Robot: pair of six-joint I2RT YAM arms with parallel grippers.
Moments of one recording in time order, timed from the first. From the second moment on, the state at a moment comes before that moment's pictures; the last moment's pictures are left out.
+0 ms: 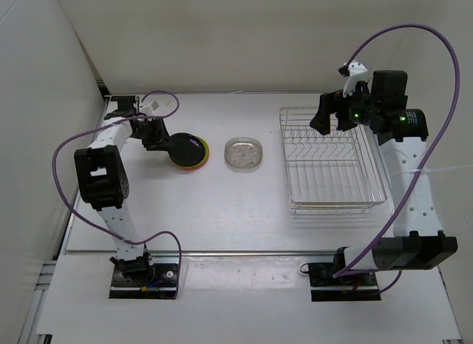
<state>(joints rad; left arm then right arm) 0.12 1.98 1.54 -0.69 0.58 -0.06 0.07 1.36 1.68 -0.95 -0.47 -0.16</state>
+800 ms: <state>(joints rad) 0.08 1.93 1.56 -0.76 0.49 -0.05 0.07 1.36 1.68 -0.95 -0.48 -0.16</state>
